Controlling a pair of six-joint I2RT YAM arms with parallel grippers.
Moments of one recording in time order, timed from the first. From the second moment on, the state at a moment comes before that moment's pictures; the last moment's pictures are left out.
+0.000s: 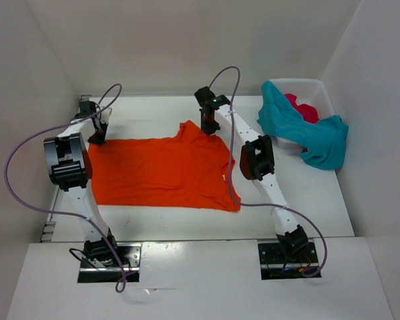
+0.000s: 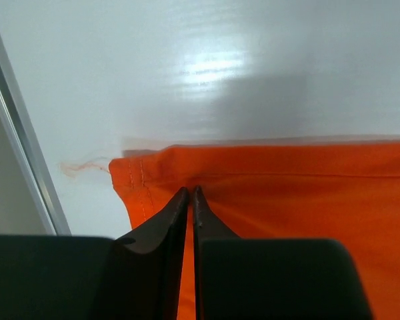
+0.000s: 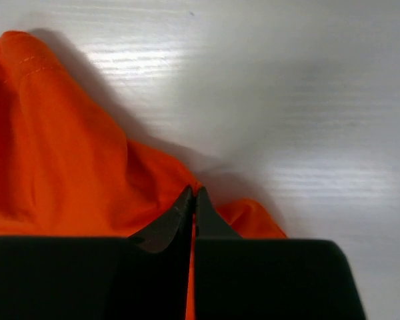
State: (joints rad) left arm 0.26 2.12 1.56 -0.45 -0.06 0.37; right arm 0.49 2.68 2.60 -1.04 0.17 0.47
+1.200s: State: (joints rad) left arm 0.17 2.10 1.59 -0.39 -0.07 0.48; right arm 0.56 1.89 1.42 -0.68 0.03 0.61
